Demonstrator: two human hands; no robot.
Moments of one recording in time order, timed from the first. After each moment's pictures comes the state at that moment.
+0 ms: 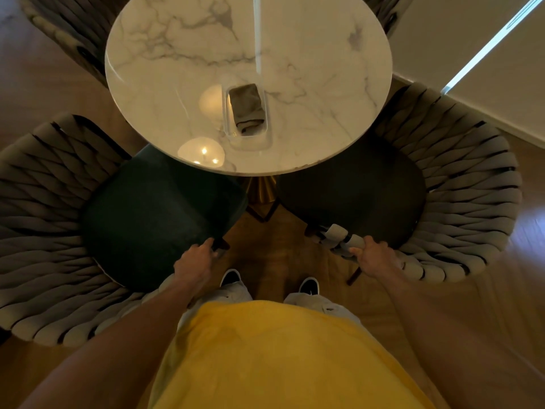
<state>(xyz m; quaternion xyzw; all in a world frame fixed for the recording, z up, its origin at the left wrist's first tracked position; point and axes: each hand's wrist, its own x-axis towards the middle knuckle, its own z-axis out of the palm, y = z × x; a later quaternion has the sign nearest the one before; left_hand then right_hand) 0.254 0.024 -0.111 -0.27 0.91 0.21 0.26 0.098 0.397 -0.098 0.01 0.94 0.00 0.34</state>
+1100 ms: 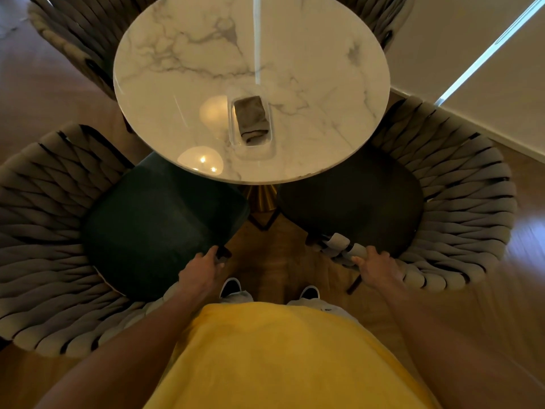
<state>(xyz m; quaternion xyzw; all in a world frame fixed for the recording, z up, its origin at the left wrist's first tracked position) 0.259 0.021 -0.112 -0.27 0.89 0.23 0.27 0.113 0.393 -0.093 0.03 0.95 0.00 0.31</state>
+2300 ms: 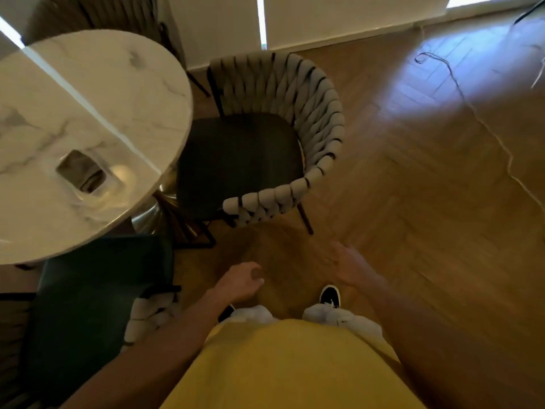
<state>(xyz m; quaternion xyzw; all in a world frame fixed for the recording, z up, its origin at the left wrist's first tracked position) 0.252 0.242 -0.075 0.10 0.86 0.17 0.46 0.338 0.506 -0.075 0.17 0.91 -0.30 0.25</state>
